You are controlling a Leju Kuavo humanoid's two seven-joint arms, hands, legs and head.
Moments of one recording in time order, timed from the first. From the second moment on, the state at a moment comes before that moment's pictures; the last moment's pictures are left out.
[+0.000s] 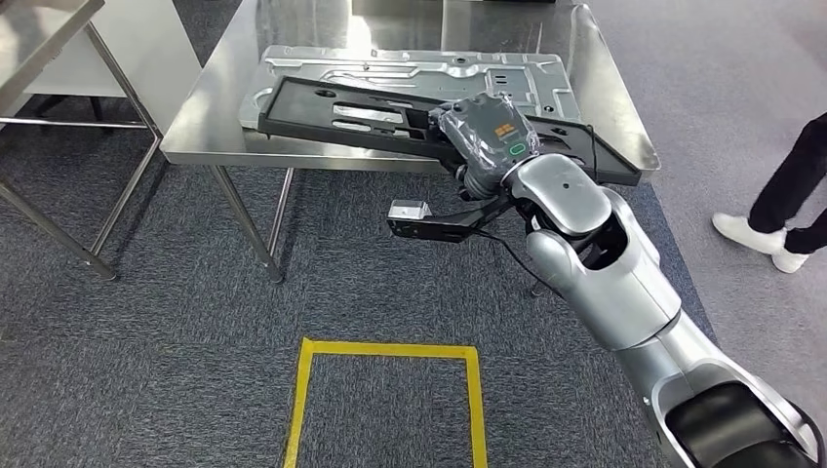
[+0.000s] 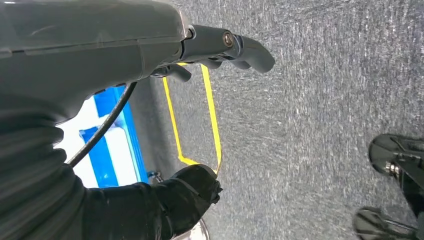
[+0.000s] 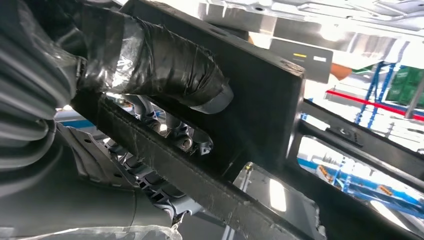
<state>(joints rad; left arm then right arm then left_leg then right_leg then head) -0.04 -0.12 1.28 -0.42 -1.49 -0.28 0.10 -0.89 -0.18 0.82 -1.46 1.17 0.24 -0.02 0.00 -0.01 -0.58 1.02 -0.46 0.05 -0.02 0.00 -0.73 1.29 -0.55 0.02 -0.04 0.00</state>
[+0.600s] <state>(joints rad) -0.04 -0.09 1.28 -0.42 -1.49 -0.27 0.11 -0.89 -0.13 0.87 -1.44 1.20 0.25 0.02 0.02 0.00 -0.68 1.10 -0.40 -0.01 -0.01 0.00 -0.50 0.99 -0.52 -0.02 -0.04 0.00</state>
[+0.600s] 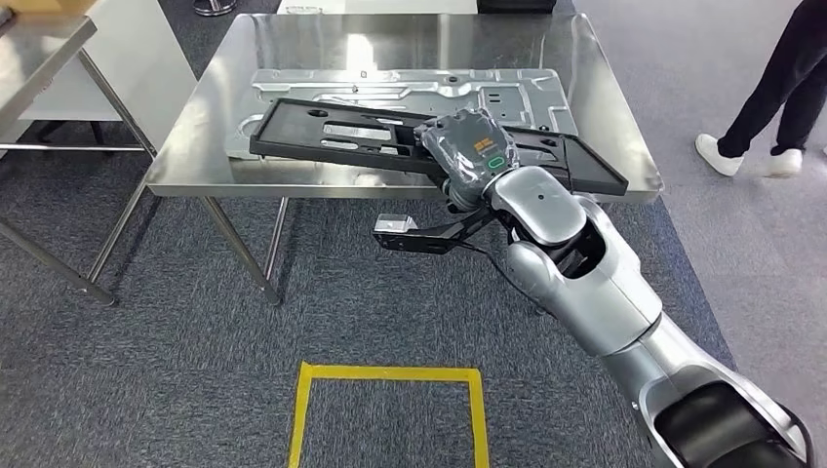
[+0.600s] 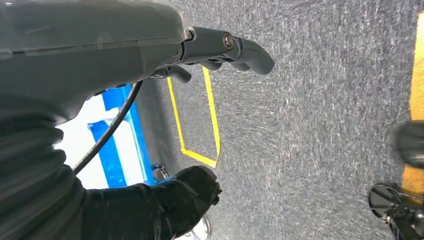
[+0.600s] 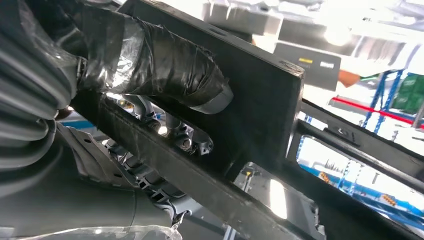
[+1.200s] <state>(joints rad) -0.04 -0.06 1.28 -0.36 -1.49 -0.24 0.11 -0.87 -0.13 0.90 -1.41 1.22 0.25 0.03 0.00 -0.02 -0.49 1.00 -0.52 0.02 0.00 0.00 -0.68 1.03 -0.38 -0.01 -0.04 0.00</state>
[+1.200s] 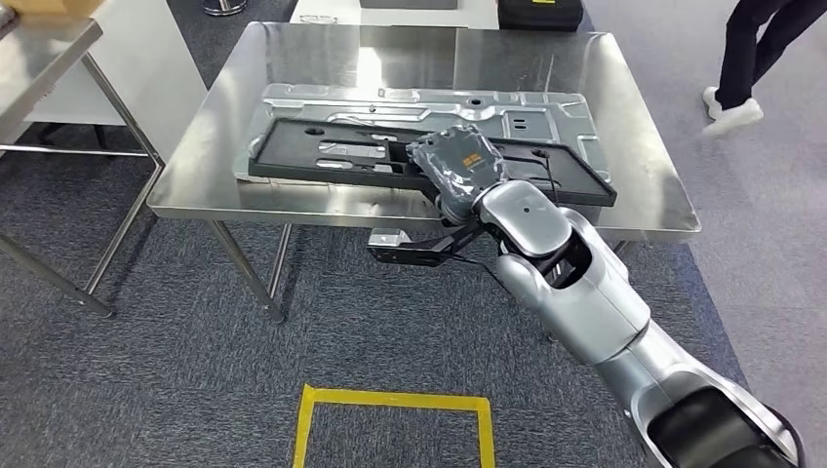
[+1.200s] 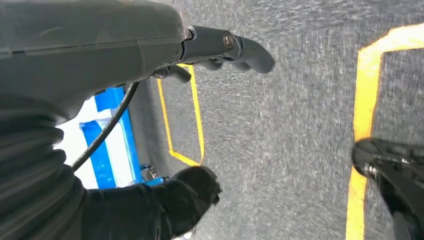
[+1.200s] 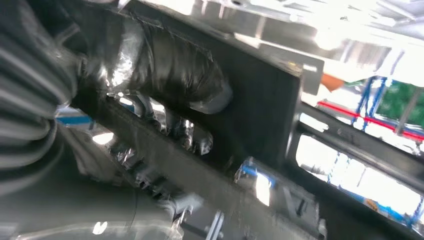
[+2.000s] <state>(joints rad) -0.04 -0.05 1.28 -0.34 -1.49 -0.24 0.11 -0.86 -0.15 0.90 -1.40 1.22 0.25 0.03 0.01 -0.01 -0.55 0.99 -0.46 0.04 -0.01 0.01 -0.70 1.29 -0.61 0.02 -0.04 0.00</state>
